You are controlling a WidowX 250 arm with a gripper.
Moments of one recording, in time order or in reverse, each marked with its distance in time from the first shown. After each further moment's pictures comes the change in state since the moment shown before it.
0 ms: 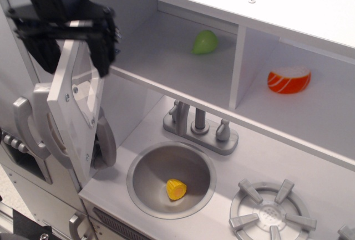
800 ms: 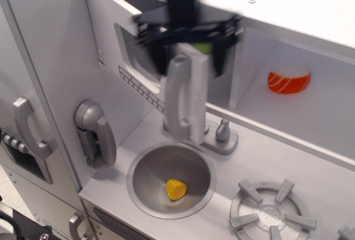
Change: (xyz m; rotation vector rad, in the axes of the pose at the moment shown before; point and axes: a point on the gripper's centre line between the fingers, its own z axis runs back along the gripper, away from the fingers) arm 0.031 -0.114 -0.008 -0.054 0.020 0.077
